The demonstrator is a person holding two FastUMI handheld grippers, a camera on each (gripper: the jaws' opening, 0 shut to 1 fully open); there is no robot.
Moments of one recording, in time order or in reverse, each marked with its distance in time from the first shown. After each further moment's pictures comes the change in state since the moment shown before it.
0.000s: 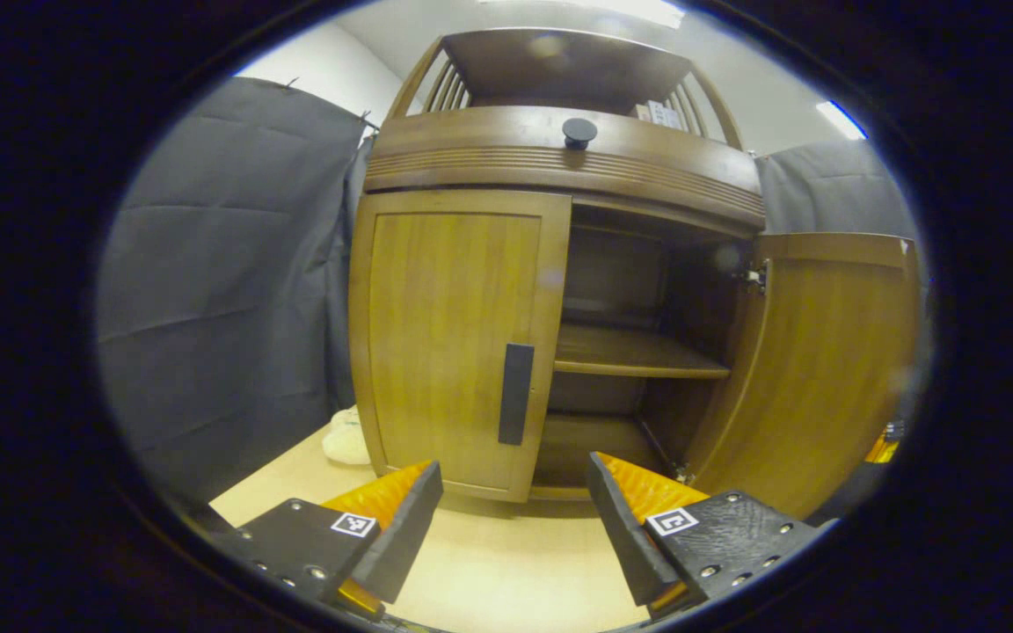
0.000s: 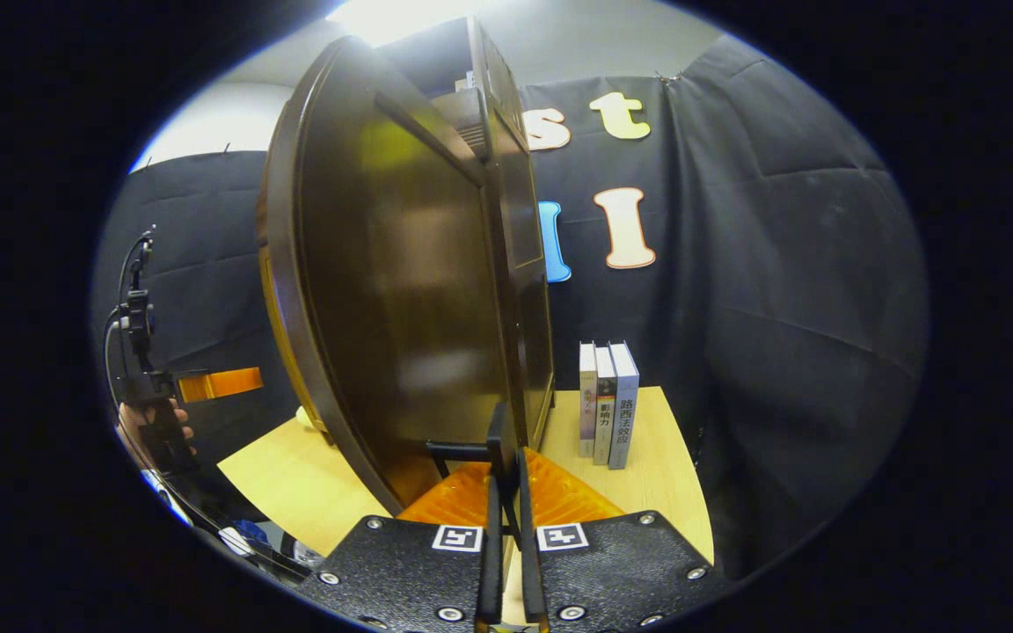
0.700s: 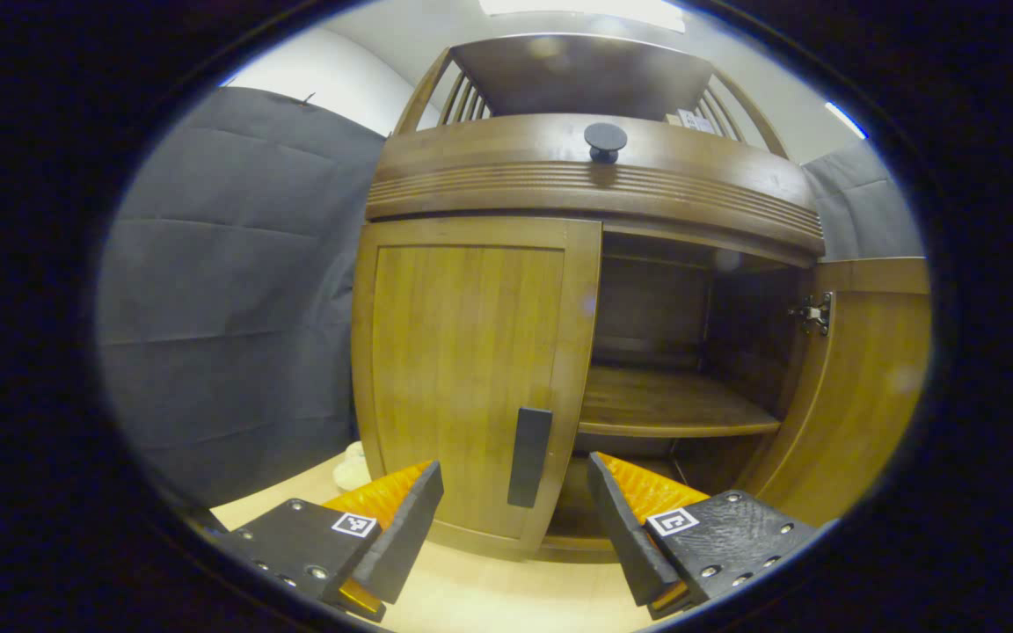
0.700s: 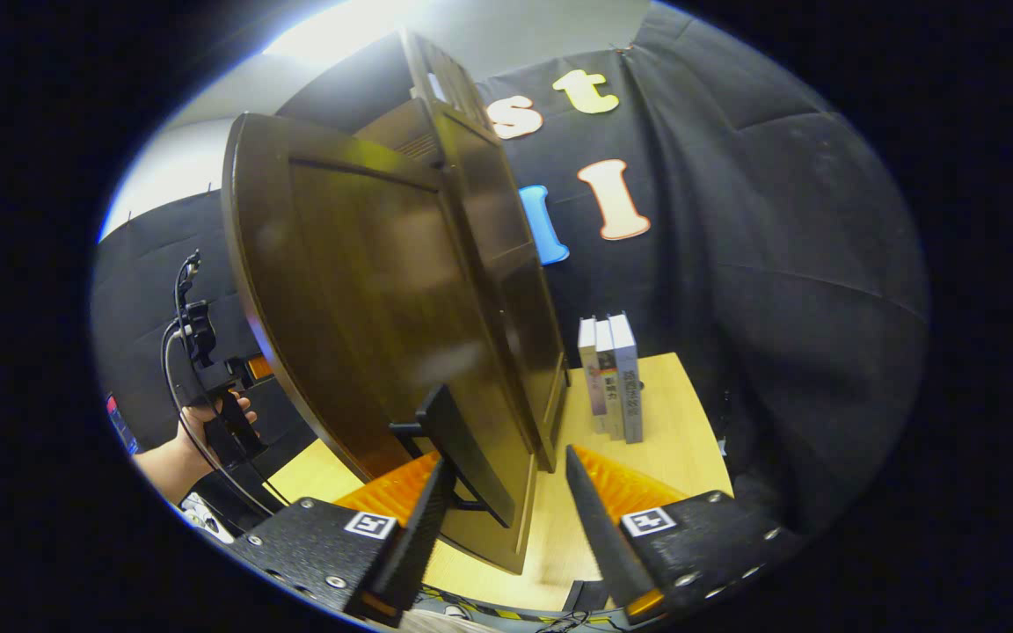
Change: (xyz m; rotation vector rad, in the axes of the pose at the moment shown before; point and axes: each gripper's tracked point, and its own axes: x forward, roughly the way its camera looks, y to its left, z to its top) left arm 0.069 0.003 0.046 -0.016 -0.100 0.083; right arm -0.029 -0.015 -0.003 0.151 0.043 0.000
